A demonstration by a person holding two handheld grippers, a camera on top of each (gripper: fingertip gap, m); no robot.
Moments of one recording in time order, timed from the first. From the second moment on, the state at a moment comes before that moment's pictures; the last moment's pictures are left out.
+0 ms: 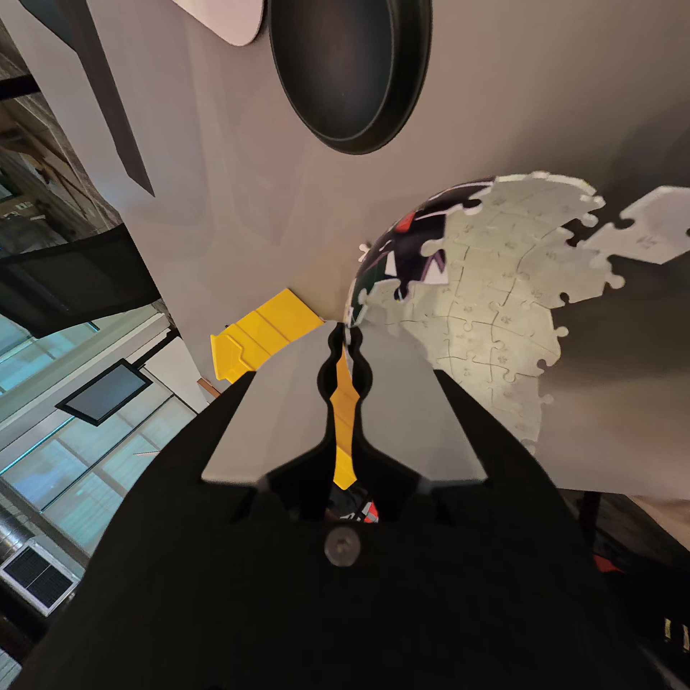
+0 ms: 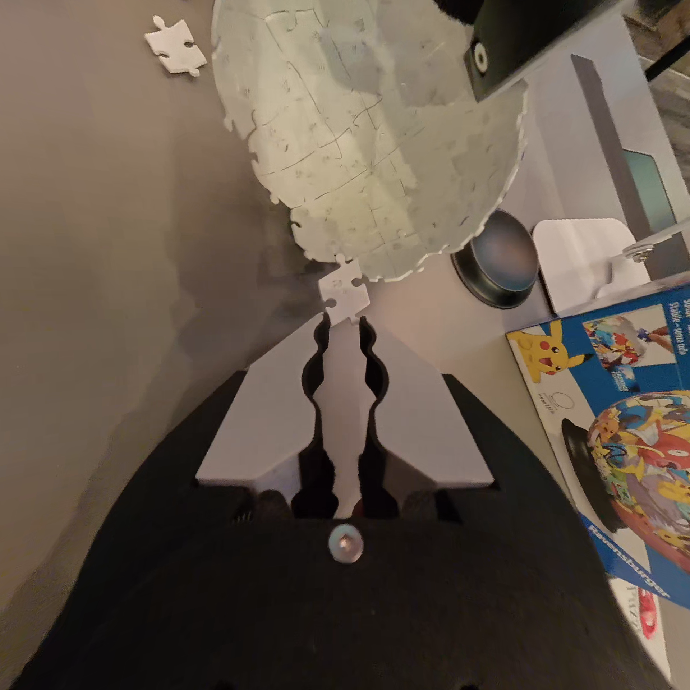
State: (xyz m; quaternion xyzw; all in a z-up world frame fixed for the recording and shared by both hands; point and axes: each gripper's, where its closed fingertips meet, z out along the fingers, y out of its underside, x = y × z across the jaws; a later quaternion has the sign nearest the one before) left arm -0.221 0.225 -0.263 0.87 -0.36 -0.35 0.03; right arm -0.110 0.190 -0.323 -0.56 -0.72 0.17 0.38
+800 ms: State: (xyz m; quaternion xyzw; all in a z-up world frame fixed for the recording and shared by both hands) left arm -0.214 0.228 -0.260 0.84 -0.37 -0.40 -0.01; right arm -0.122 0.186 -0.336 -0.60 -0.68 0.15 0.38
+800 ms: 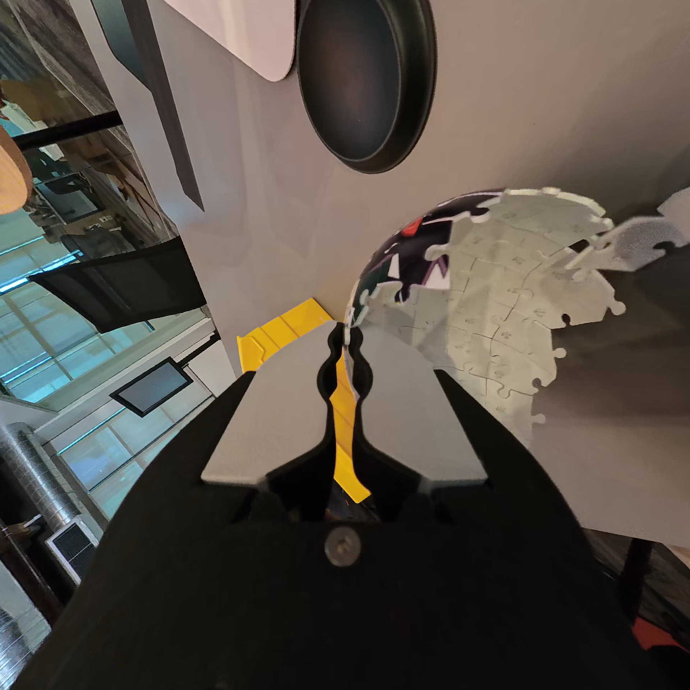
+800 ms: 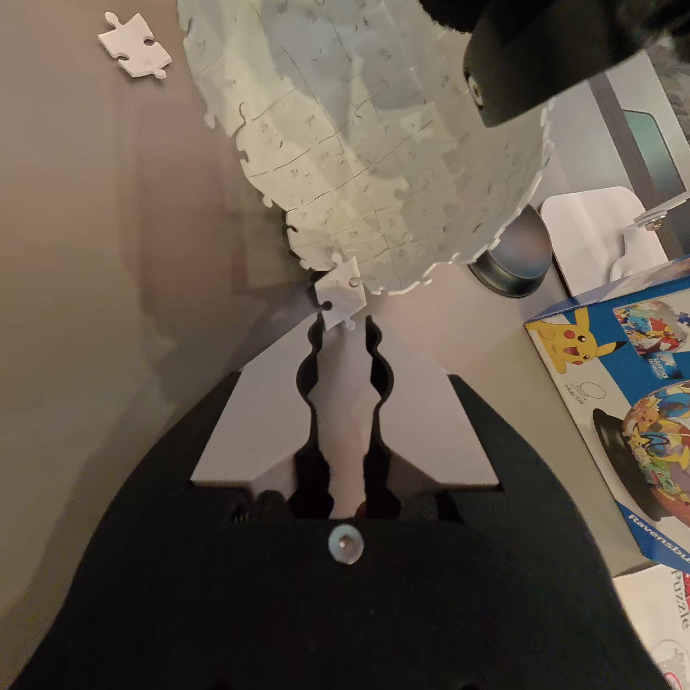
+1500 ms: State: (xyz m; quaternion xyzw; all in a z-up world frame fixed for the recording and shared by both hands) left arm -0.206 0.228 -0.258 0.83 -0.38 -0.42 -0.03; right arm -0.139 0.154 -0.341 -0.52 -0.74 0.23 0.36
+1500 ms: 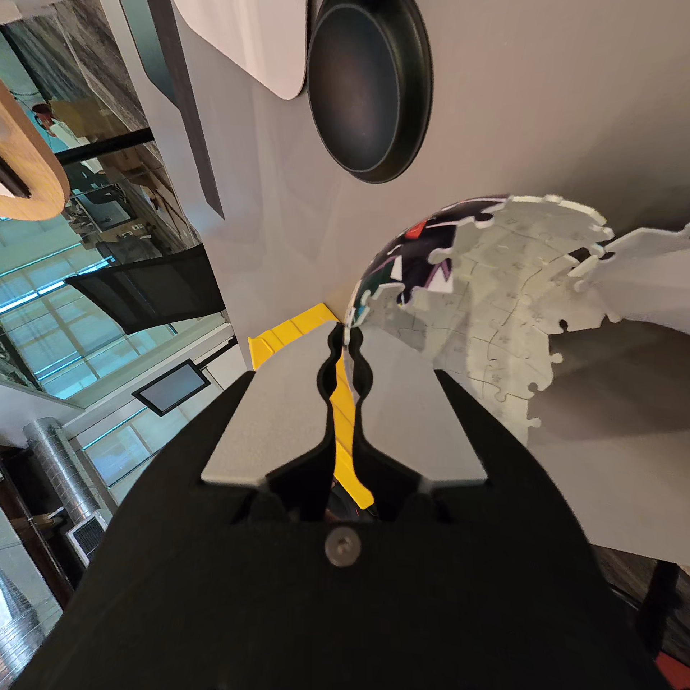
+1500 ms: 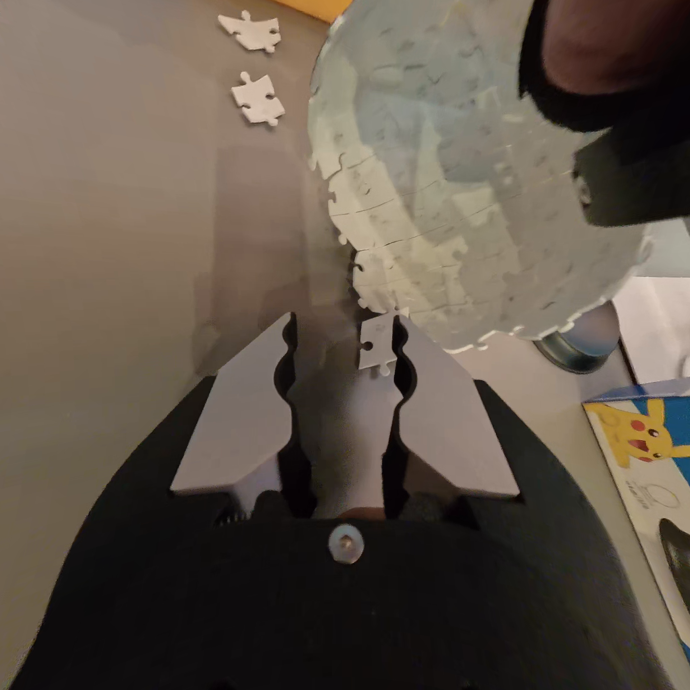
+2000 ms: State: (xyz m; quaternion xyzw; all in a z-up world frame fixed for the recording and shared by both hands) left arm -0.199 0.227 -0.257 0.82 -0.39 -0.42 -0.06; right arm -0.143 0.153 -0.343 -0.54 -0.73 0.24 0.35
